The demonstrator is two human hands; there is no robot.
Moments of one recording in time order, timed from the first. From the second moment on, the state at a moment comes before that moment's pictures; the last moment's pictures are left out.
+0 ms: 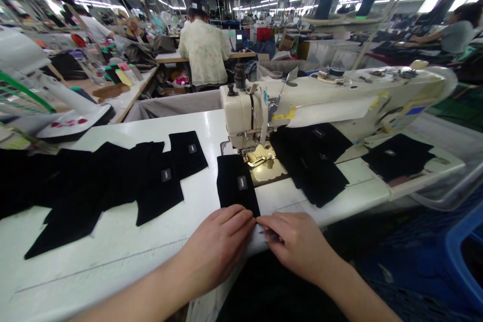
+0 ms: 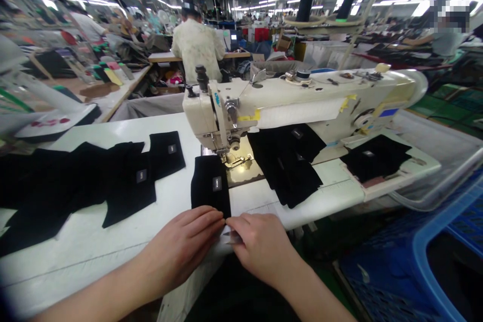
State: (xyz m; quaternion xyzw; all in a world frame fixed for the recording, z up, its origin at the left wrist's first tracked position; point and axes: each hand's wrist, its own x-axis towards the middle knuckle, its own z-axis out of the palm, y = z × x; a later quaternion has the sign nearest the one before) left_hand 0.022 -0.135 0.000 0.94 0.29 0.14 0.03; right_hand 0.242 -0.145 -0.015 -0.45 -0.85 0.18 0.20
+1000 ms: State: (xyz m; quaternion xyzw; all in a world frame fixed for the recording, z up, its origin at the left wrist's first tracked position) left_hand 0.015 -0.059 0.008 0.94 0.31 0.14 0.03; right_hand 0.226 -0.090 0.000 -0.53 -0.83 0.11 0.14
